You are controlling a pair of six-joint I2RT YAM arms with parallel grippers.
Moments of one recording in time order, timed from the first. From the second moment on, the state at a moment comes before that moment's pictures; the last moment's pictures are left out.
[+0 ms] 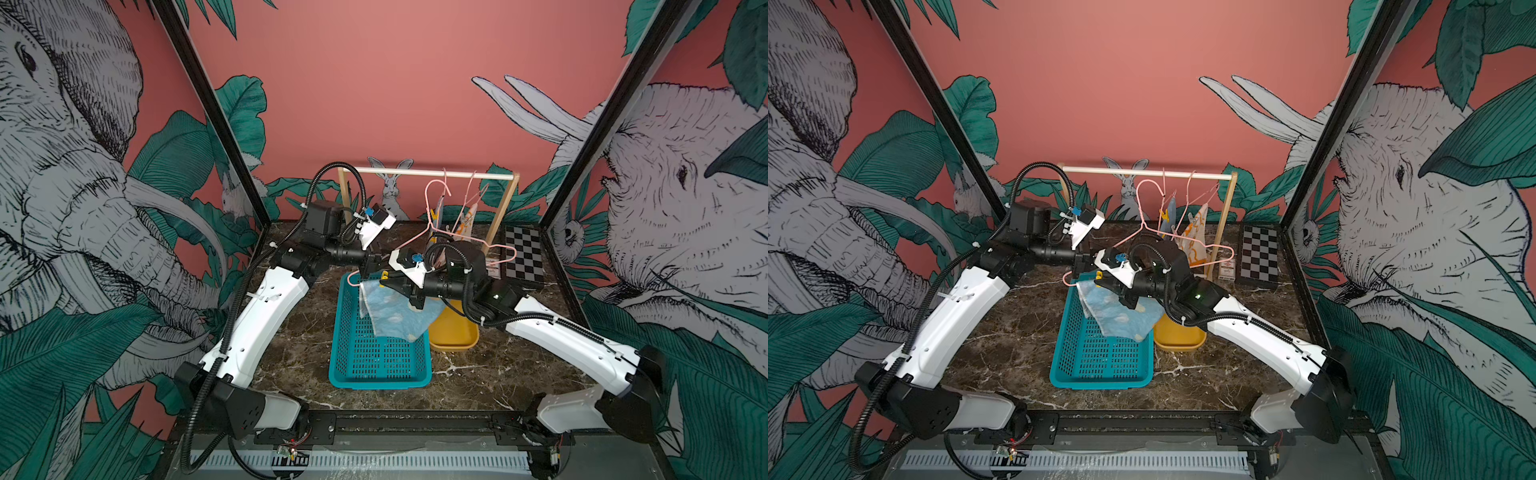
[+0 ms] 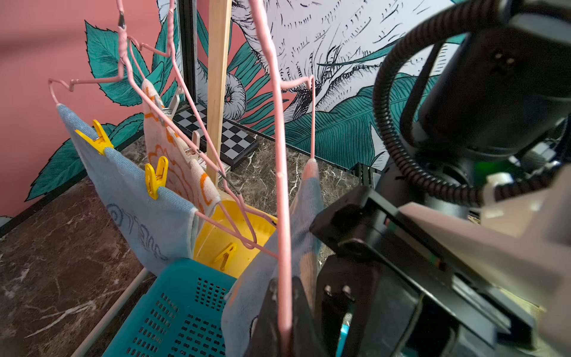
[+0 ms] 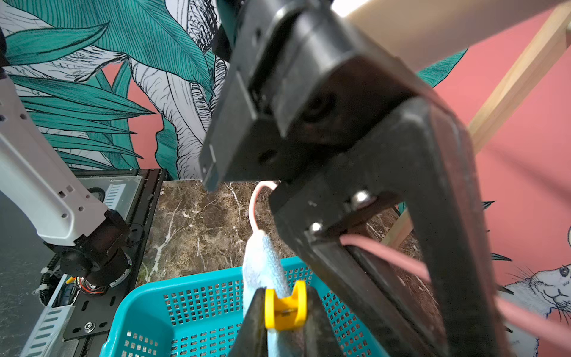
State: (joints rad) left arm -0.44 1.38 1.52 -0.68 0.93 0.21; right arm 0.86 1.38 1.26 -0.11 -0.44 -0.30
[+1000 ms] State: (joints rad) left arm -0.44 1.38 1.52 -0.68 0.95 0.22; right arm 0.86 1.44 1.31 -0.13 -0.44 -0.26
